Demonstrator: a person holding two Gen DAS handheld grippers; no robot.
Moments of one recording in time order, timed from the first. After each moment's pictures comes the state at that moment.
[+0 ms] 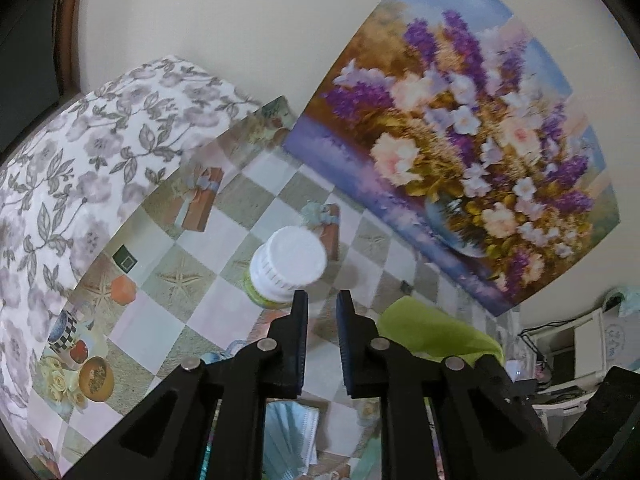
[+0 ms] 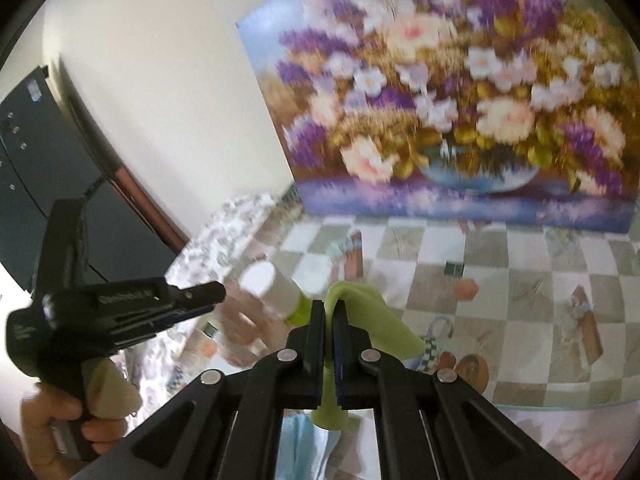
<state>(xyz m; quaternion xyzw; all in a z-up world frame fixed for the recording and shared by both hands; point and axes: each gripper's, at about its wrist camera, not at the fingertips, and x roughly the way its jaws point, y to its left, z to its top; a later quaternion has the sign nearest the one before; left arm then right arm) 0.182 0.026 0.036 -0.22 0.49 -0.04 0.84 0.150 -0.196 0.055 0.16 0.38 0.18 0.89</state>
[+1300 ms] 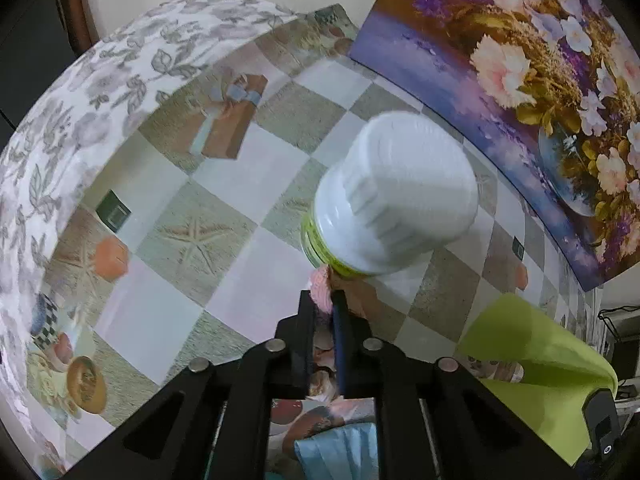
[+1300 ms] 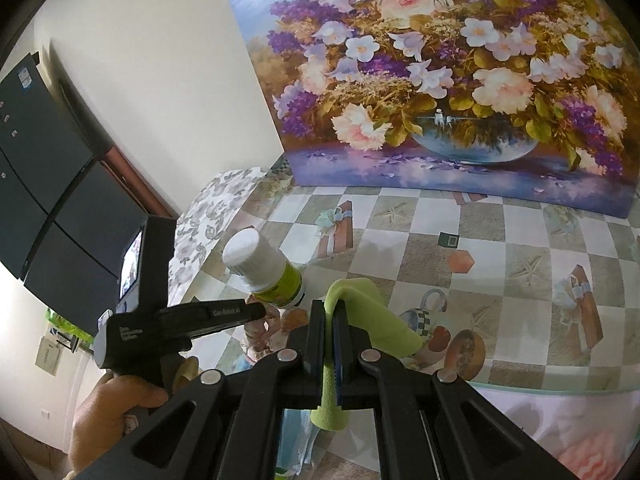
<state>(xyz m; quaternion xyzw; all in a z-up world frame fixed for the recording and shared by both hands) 0.218 0.019 -0.083 -0.16 0.59 0.05 0.79 0.154 -0.192 0.020 0.14 0.44 0.18 0.87</state>
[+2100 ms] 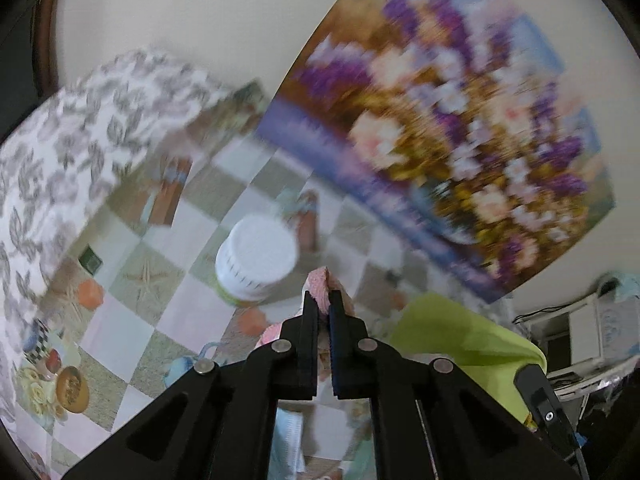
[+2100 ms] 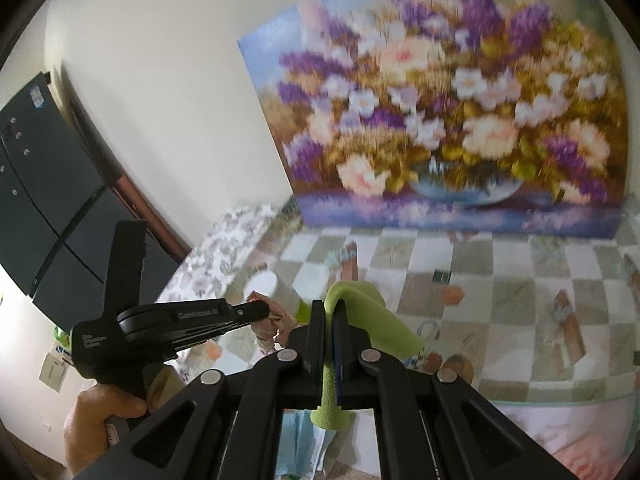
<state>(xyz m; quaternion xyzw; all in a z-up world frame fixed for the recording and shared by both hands) 0.196 0.006 0.025 -0.22 0.49 -0.07 0.84 0.135 -0.213 0.075 0.16 0.37 0.18 0.90</state>
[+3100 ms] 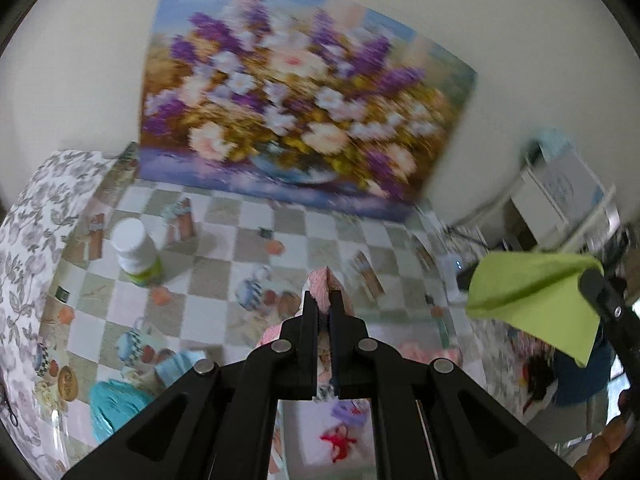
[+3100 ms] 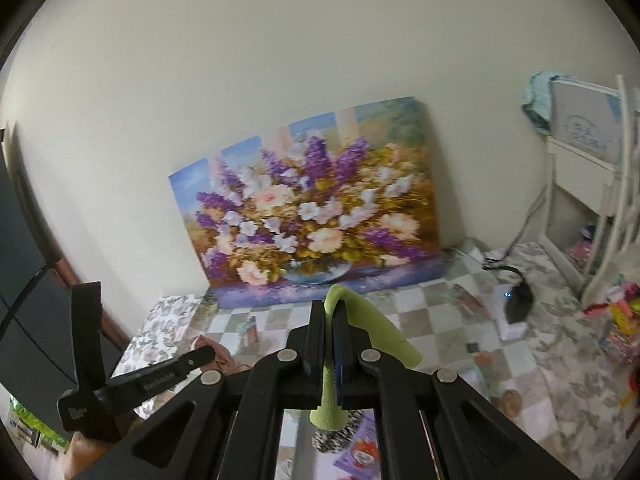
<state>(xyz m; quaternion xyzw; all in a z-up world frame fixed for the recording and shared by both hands) 0.084 -0.130 0.109 -0.05 0.46 -0.22 0.86 -0.024 -0.326 0.190 0.17 0.28 -0.04 0.94</state>
